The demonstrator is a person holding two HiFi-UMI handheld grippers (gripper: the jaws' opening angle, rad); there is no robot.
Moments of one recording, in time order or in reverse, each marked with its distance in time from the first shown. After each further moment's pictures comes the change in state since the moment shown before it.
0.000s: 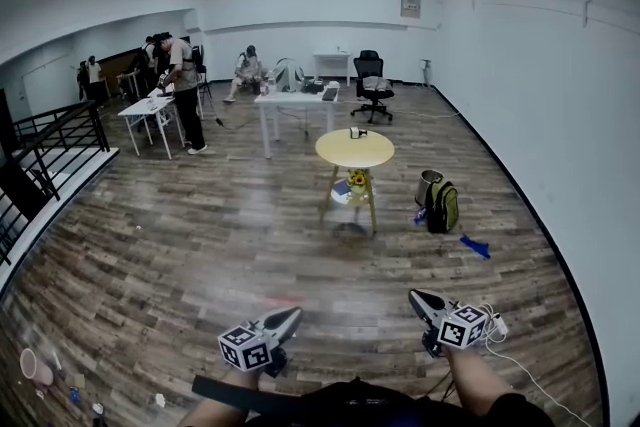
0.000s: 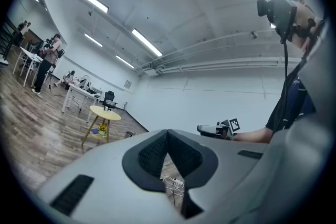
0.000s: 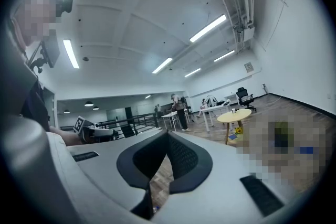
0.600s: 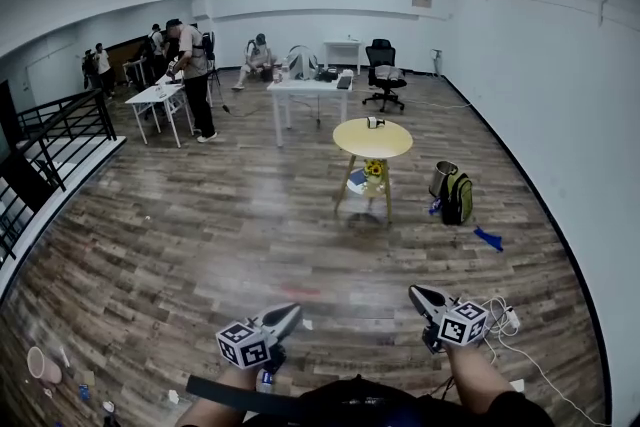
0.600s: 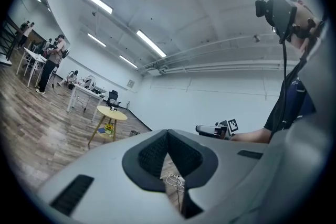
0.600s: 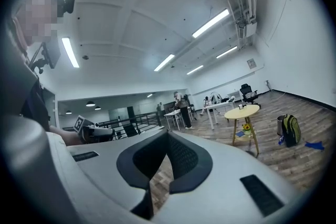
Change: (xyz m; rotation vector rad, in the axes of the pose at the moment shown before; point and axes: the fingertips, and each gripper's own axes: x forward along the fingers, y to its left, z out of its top) left arm -0.078 0.085 0.021 -0.012 0.006 0.016; right arm 0.100 0.061 -0.026 0.011 0.016 0.026
